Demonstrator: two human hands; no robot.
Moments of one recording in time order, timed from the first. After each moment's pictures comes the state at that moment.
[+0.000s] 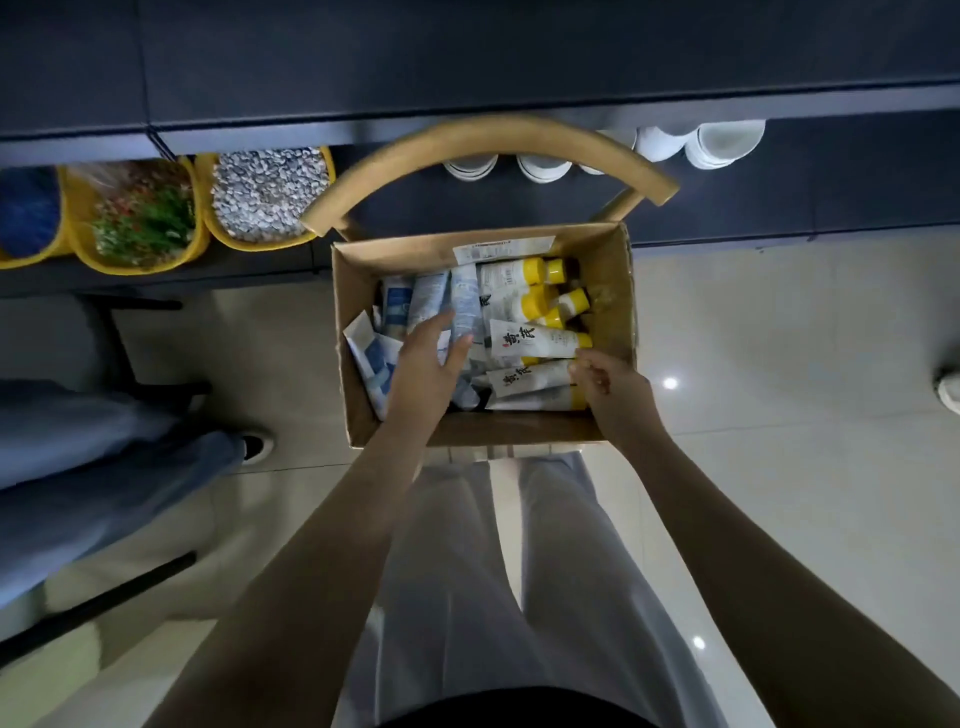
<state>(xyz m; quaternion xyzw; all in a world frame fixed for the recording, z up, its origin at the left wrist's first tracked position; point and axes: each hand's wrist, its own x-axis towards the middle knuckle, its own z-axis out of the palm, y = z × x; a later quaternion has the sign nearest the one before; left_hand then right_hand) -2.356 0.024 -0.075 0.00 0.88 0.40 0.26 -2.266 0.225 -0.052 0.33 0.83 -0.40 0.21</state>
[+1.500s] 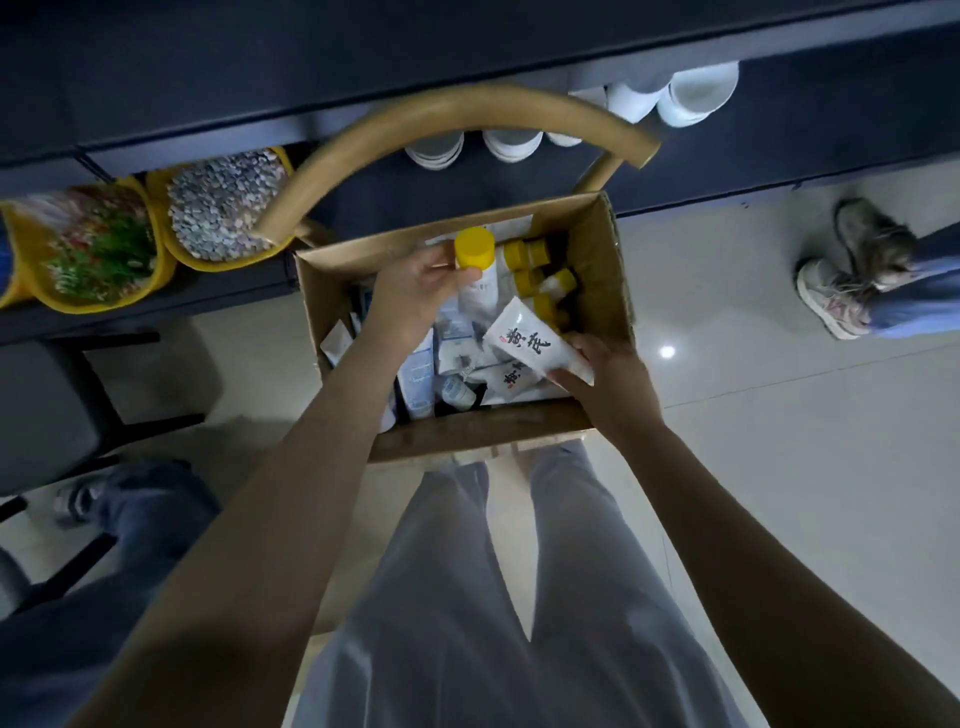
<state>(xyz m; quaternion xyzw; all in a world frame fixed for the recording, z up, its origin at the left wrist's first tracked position) -2.430 0.055 -0.062 0.01 0.75 0.57 0.35 -2.257 0.221 -0.073 0.26 0.91 -0.27 0.17</state>
